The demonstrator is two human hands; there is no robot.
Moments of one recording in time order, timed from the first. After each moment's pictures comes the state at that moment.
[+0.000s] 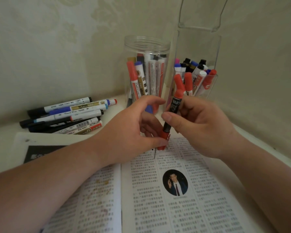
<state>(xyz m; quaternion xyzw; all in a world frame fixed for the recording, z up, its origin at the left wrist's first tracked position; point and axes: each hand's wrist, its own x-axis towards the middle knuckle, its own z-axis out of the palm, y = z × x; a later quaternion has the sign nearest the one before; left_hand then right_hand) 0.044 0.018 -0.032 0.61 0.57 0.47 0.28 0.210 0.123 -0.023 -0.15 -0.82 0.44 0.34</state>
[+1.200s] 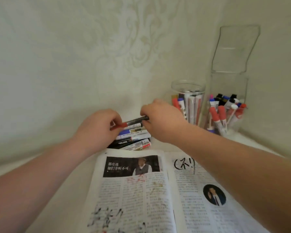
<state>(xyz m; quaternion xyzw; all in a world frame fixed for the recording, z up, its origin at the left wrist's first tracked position) -0.094 -0.073 0.007 0.51 0.82 0.24 -0.12 0.059 0.069 0.032 -0.18 -0.96 0.00 0.22</state>
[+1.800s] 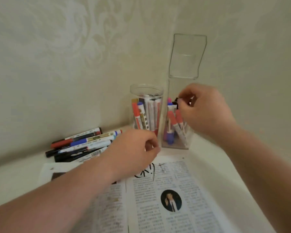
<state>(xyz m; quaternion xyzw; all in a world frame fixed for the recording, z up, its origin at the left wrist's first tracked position) 0.043 0.011 -0.001 0.66 0.69 0.31 0.04 0.202 0.135 0.070 -0.35 -0.84 0.09 0.41</state>
